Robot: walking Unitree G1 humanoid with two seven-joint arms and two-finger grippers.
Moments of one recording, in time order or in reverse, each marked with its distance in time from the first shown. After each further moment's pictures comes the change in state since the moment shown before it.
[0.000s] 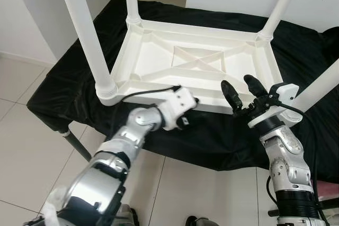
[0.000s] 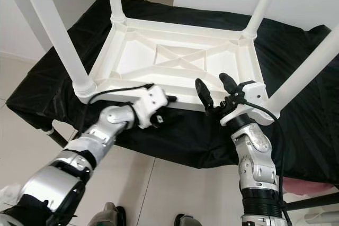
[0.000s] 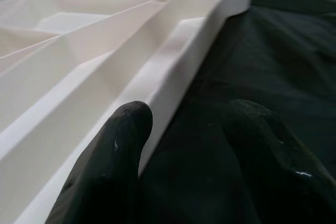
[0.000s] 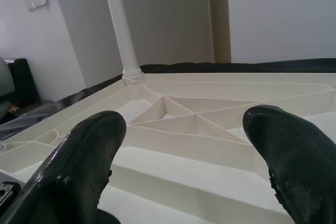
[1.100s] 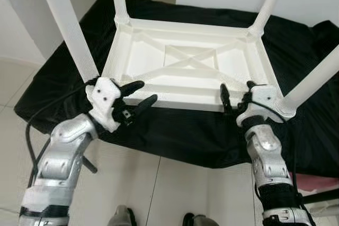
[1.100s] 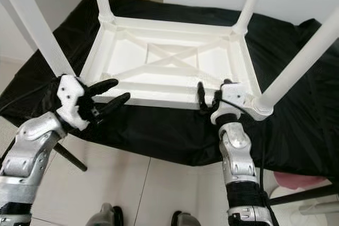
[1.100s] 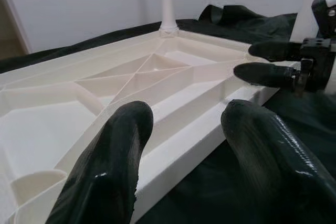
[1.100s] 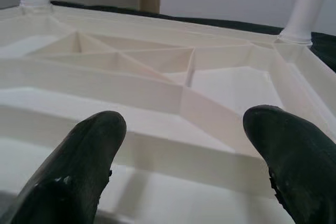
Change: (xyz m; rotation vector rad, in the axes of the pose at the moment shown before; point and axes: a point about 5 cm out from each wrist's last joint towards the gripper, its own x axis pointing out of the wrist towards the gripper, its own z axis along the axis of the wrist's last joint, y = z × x) left arm -0.167 0.007 0.037 -0.089 -0.139 0.395; right arm 0.015 0.010 -0.039 -0.238 0.162 -0.271
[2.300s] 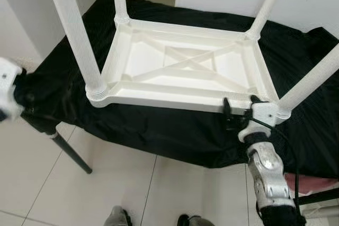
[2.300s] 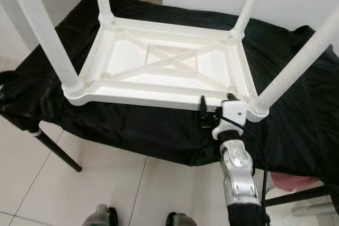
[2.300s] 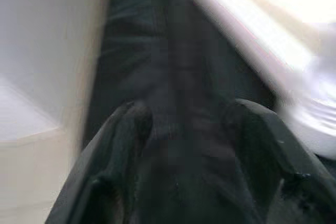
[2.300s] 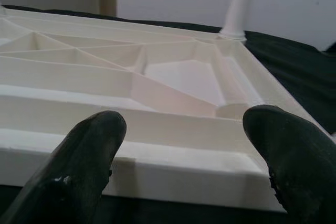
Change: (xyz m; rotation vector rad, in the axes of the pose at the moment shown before) left arm -0.095 0.141 0.001 0.139 0.420 0.566; right arm -0.046 -0.009 -0.006 0.016 -0.018 -0.176
